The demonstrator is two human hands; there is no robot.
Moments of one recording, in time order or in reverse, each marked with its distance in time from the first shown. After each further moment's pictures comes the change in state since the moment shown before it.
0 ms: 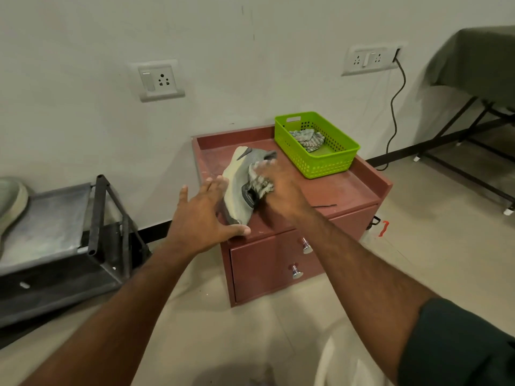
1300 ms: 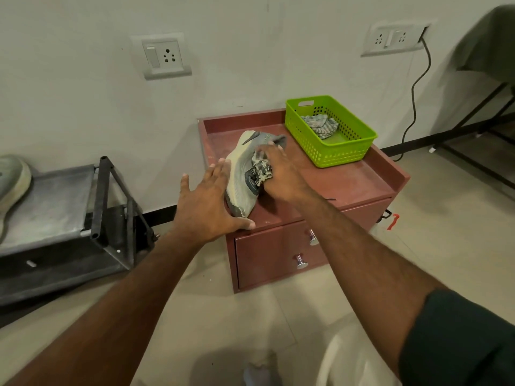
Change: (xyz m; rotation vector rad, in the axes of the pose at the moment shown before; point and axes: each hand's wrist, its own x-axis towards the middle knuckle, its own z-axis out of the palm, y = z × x) left_hand 0.004 0.002 0.007 0.078 -0.049 -0.086; right_hand 0.025 0.007 0.012 -0.014 -0.082 -0.012
